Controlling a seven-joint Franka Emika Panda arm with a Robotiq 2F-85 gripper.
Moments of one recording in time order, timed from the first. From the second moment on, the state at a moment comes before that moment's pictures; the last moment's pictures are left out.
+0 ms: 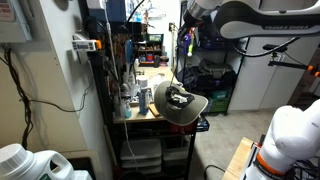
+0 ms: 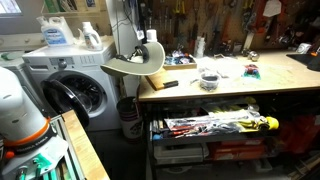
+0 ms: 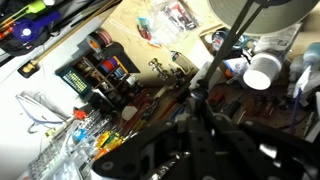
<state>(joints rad) 0.11 -0.60 0.23 -2.04 -0.65 2.08 0.17</state>
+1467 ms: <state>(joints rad) -0.14 -0.56 0.17 -2.08 -0.68 2.39 0.45</state>
